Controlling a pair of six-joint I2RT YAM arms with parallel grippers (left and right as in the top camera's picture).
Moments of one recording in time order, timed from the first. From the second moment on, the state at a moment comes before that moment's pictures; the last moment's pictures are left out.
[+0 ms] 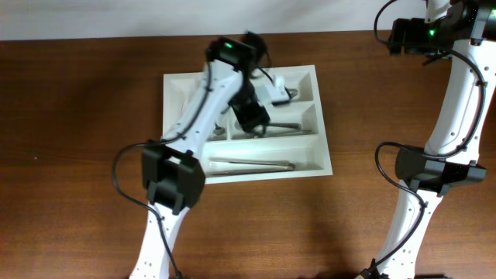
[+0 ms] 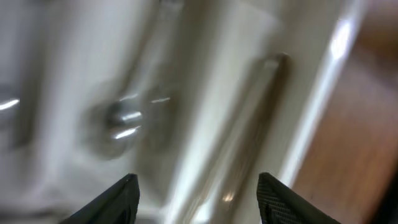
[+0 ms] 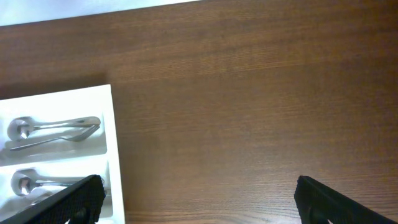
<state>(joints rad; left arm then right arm) -0.45 2.42 2.47 -1.58 0.33 0.73 -0.21 2.41 3.05 -1.69 -0.12 -0.08</state>
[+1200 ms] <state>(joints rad) 0.10 2.43 2.70 -1.54 -0.03 0.11 -0.21 2.41 3.05 -1.69 -0.12 -0.08</state>
